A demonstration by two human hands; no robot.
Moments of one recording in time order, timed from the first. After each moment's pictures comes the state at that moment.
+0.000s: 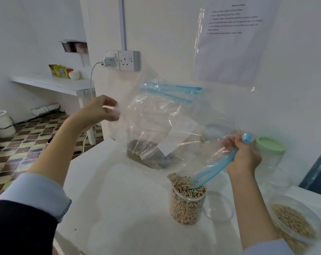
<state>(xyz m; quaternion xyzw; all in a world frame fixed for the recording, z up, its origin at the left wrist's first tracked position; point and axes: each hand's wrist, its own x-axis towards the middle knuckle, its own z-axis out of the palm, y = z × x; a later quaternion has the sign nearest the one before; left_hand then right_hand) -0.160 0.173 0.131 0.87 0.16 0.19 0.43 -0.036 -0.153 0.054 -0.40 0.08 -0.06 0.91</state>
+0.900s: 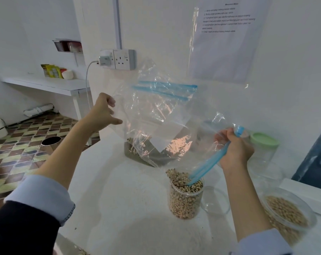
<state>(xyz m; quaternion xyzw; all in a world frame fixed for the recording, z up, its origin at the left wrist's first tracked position) -0.142 0.166 0.114 0.87 0.15 0.27 0.38 -0.046 -0.145 0.063 -0.43 0.07 -0.08 0.90</state>
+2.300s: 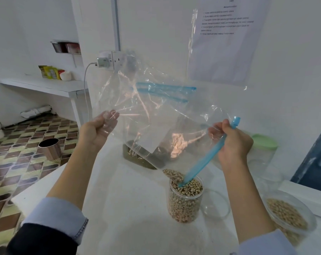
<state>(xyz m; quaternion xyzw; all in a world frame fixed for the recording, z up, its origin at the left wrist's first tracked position) -0.137 0.168 0.070 0.35 0.08 0.31 0.88 -0.056 -0.136 0.088 -0.44 0.03 -0.08 0.89</state>
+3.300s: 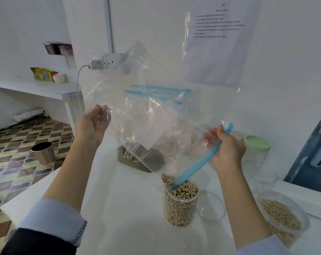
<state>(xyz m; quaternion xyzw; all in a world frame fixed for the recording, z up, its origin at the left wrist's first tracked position) -0.131 0.151 0.099 0.31 0.06 0.35 0.88 -0.048 -0.142 0.077 -0.42 0.05 -0.07 0.90</state>
